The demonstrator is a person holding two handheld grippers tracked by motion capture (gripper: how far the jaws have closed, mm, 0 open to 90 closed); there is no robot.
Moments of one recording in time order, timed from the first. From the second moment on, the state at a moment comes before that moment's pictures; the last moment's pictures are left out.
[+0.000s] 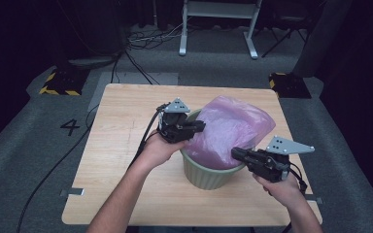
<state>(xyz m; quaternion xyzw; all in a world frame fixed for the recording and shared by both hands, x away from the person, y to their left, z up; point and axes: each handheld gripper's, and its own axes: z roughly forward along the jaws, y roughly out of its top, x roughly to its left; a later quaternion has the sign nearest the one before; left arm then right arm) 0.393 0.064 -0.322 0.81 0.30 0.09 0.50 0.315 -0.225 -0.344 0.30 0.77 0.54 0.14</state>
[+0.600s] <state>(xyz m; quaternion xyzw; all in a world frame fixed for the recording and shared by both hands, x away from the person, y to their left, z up) 0.381 0.060 -0.319 0.82 0.27 0.08 0.49 0.339 -0.284 -0.332 0.43 0.68 0.57 0.17</state>
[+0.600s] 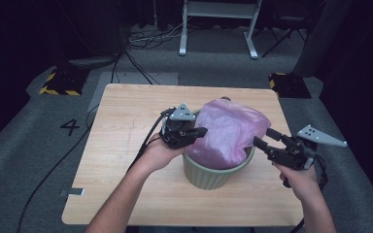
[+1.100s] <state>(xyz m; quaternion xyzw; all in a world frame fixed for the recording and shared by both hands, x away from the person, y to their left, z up) 0.383 0.069 -0.319 0.81 0.28 0.09 0.51 0.395 -0.280 -0.356 0.50 0.67 0.54 0.10</state>
